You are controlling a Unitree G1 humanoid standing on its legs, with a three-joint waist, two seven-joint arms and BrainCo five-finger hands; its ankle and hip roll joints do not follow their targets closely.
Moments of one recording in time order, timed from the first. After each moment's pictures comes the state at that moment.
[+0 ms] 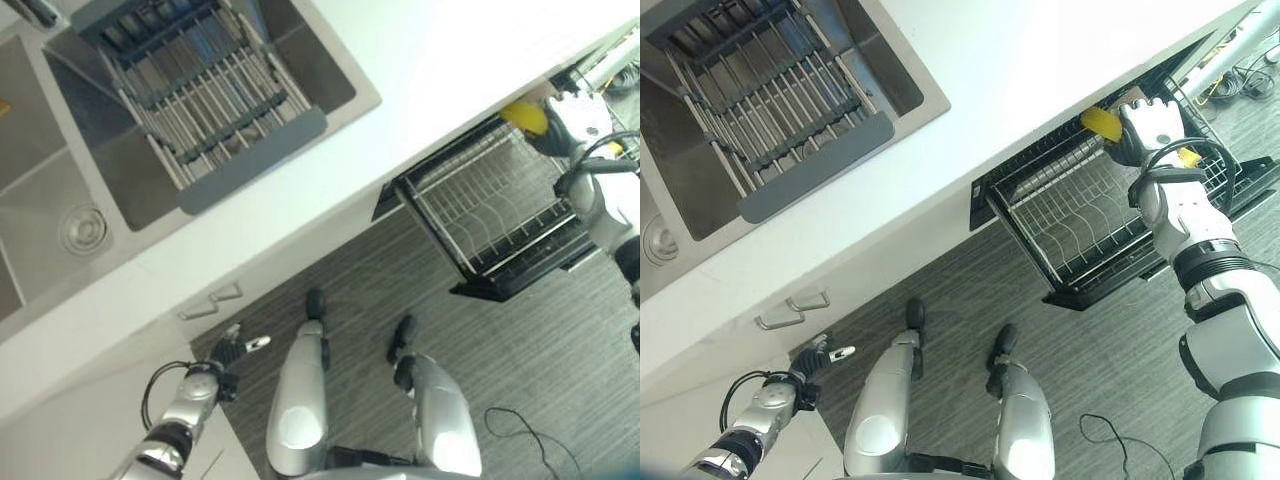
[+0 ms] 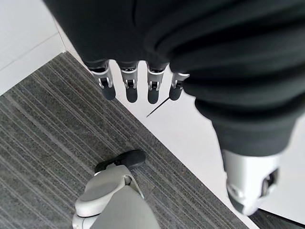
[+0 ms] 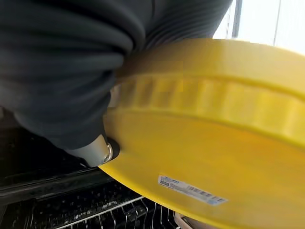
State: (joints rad) left arm -0.17 0.46 -0.30 0.95 -0.32 -0.16 -0.02; right arm -1.06 -0.90 0.69 0.85 -0.55 -0.06 -0.47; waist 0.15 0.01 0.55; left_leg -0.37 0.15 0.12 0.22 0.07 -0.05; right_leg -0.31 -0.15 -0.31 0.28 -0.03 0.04
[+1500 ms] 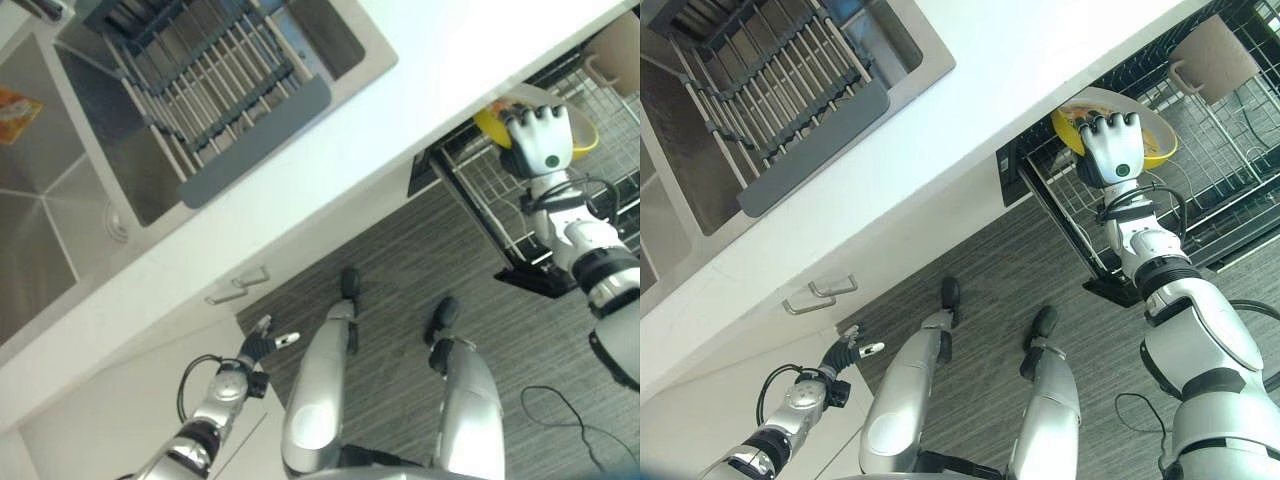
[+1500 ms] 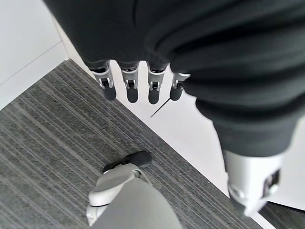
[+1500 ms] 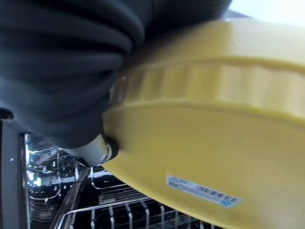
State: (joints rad) left arm -0.20 0.35 -0.38 0.99 -0.29 -0.31 0.00; right arm -1.05 -0.74 0.73 1.02 -0.77 -0.10 -0.99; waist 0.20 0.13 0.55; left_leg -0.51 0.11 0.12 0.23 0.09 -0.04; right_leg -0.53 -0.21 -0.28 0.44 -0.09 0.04
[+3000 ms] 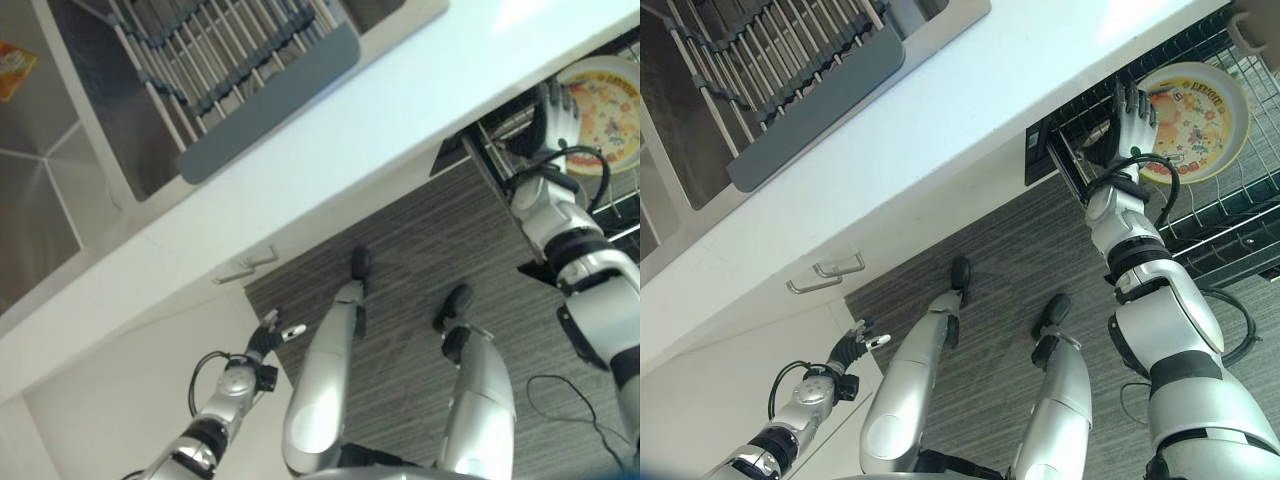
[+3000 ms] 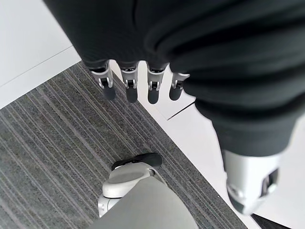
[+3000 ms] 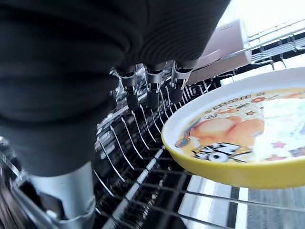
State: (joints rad) left arm -0.19 0.33 -0.39 0.90 -0.37 -0.26 0.02; right arm -1.12 -0.58 0.49 1.08 -0.18 -0.01 -0.68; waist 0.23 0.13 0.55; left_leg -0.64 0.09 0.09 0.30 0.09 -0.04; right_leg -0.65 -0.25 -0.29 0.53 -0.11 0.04
